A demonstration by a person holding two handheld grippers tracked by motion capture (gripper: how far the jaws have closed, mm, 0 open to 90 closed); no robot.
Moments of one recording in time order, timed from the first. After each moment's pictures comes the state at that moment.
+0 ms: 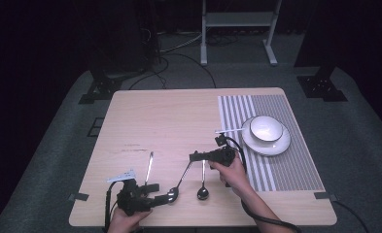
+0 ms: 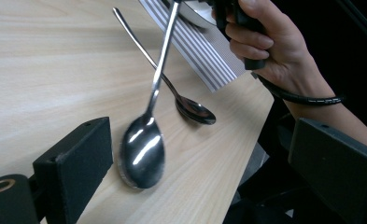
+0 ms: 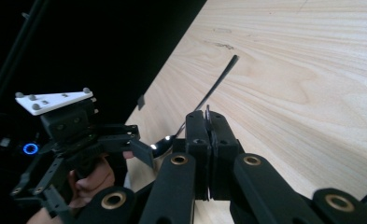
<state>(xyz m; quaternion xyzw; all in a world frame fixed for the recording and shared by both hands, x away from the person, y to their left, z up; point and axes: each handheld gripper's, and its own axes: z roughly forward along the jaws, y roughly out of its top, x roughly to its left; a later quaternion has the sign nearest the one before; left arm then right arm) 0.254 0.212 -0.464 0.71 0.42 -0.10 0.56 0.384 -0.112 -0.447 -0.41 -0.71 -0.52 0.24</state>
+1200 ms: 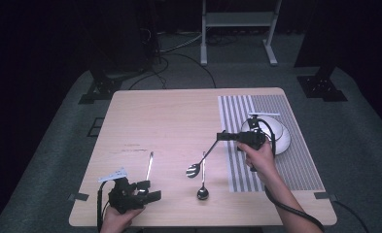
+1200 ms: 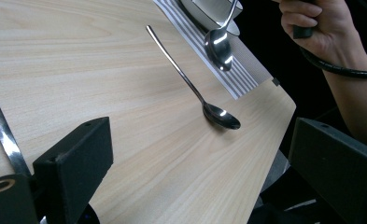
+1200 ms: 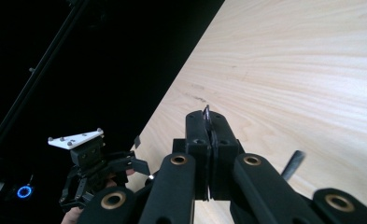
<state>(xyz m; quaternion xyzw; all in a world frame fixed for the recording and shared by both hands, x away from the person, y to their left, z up) 0.256 0.230 -0.461 0.71 0.43 -0.06 0.55 0.399 -0.195 -0.397 -0.46 -0.66 -0.56 0.18</state>
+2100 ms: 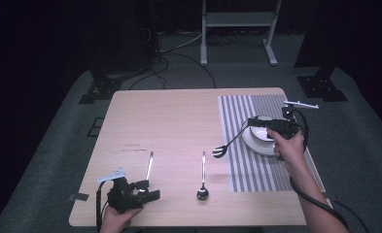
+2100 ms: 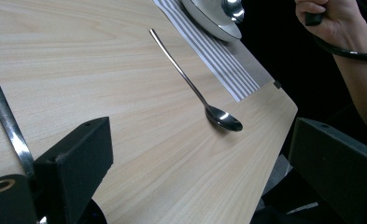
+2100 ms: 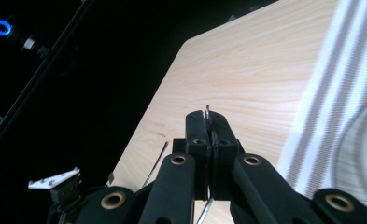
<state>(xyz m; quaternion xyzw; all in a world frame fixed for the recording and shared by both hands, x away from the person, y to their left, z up) 0.255 0.232 -0.461 0.71 0.43 -0.06 0.56 0.408 -0.282 -0.372 -0.53 -0.61 -0.57 0.12</state>
